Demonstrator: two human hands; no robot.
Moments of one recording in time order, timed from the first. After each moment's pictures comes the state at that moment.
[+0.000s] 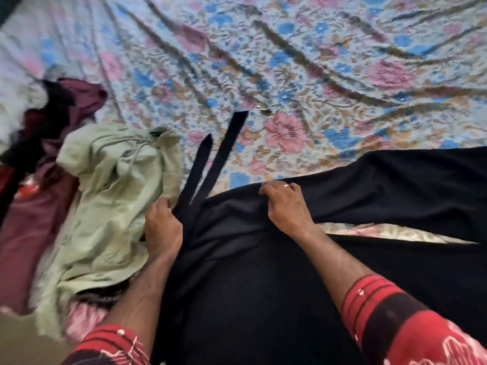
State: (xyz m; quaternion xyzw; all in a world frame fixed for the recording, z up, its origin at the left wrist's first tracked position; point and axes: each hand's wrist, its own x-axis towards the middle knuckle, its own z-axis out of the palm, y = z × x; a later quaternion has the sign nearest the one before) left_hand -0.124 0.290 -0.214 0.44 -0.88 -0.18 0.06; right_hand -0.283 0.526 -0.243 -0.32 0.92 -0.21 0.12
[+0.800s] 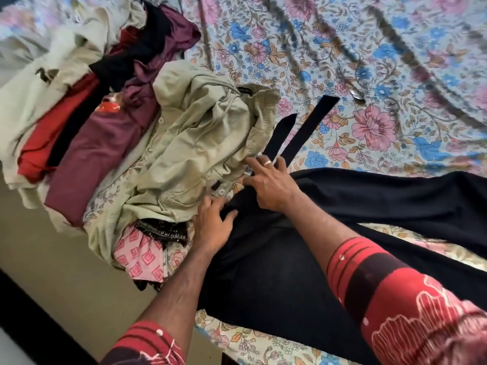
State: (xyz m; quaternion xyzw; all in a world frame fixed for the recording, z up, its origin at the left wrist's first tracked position) left_hand 0.004 0.270 -0.242 0.46 -0.81 -0.36 -0.04; right_hand -0.182 0.341 -0.217 -0.60 0.78 0.05 0.16
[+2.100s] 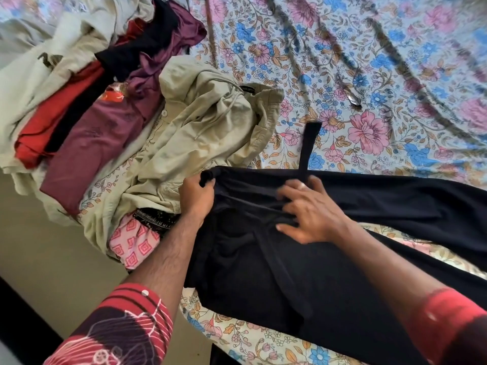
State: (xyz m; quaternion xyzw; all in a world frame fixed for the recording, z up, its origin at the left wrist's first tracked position) left_hand -0.016 0.231 -0.216 0.59 -0.67 -0.44 0.11; right_hand -0.184 0.447 -0.176 -0.65 0.74 0.03 0.15
